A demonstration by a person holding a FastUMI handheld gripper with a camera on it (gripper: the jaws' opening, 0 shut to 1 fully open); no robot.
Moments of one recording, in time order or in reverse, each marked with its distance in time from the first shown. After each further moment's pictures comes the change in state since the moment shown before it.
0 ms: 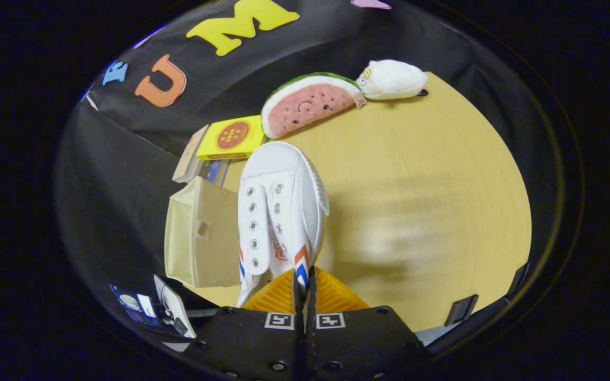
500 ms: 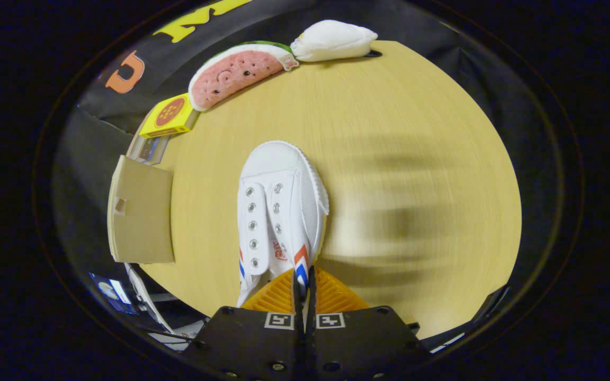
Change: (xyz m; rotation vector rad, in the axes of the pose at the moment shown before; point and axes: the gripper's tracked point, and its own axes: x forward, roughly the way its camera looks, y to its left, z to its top) arm 0.043 -0.179 -0.020 0.000 0.156 -0.130
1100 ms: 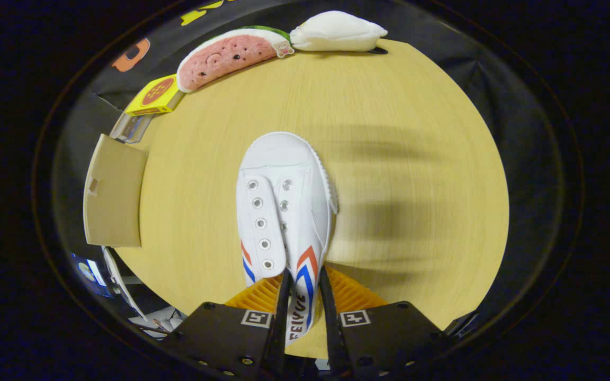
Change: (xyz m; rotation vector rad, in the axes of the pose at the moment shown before) arm 0.015 -0.062 0.016 -0.093 0.071 -0.148
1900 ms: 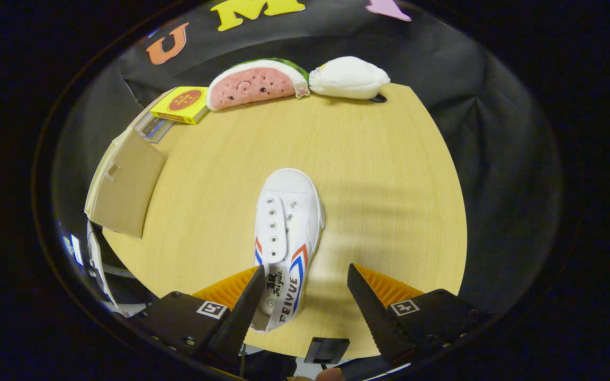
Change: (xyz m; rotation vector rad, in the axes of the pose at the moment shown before) arm -0.039 -0.010 0.000 -0.122 -0.201 -0.049
